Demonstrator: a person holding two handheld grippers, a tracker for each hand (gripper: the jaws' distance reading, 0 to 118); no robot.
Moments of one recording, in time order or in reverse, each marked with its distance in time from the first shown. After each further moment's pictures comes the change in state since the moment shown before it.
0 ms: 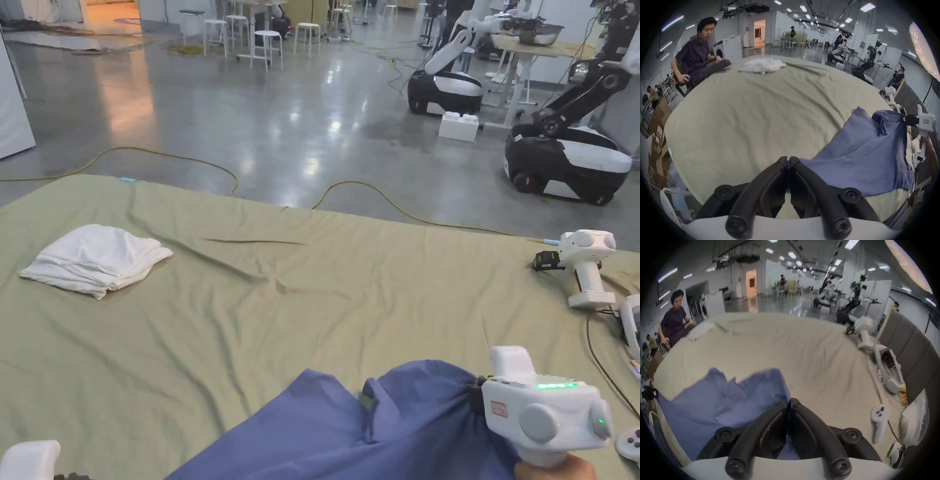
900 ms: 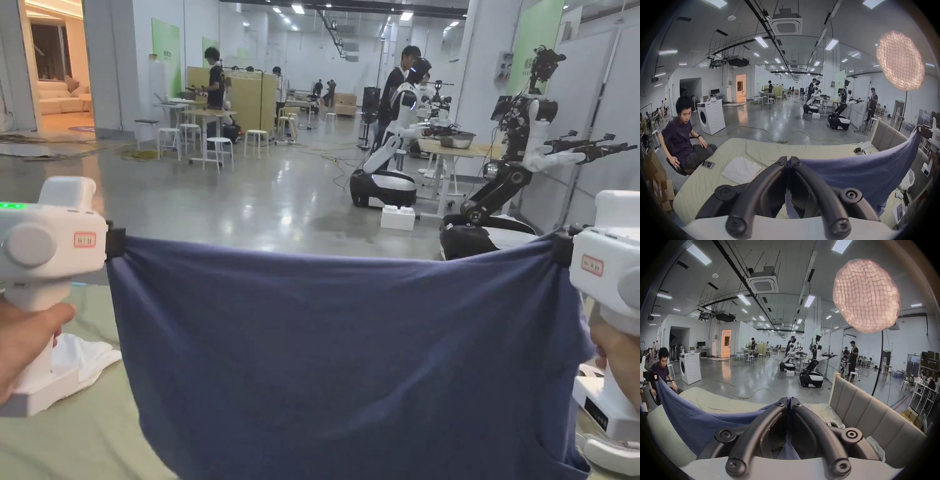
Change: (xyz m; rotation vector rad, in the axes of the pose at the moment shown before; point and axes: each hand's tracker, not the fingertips) left arm 0.113 0.331 0.159 0.520 -0.157 -0.159; right arm 0.093 0.197 0.270 0.600 -0.288 -0.106
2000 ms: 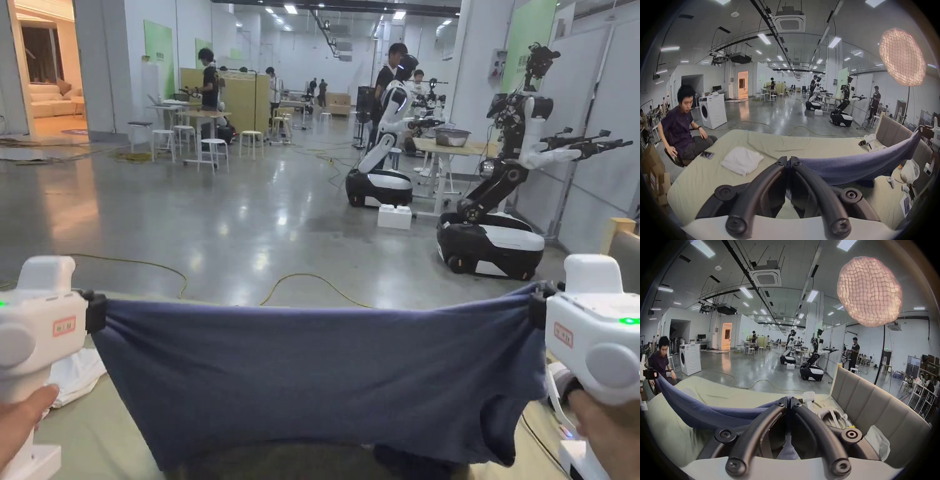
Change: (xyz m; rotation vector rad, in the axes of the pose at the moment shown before) left arm -0.034 -0.115 -0.020 -0.029 0.015 0.017; right arm -0.025 -0.094 0.010 -0.069 0.001 0.037
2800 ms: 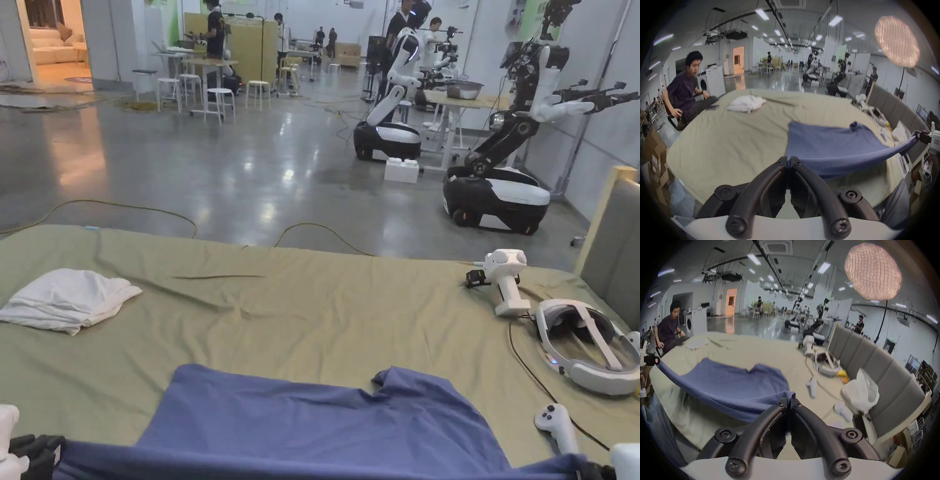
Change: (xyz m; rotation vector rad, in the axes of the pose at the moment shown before) left arm -0.034 -0.208 0.159 -0.317 -0.045 -0.008; right arm 0.001 -0.183 0.211 -0.384 0.028 0.100
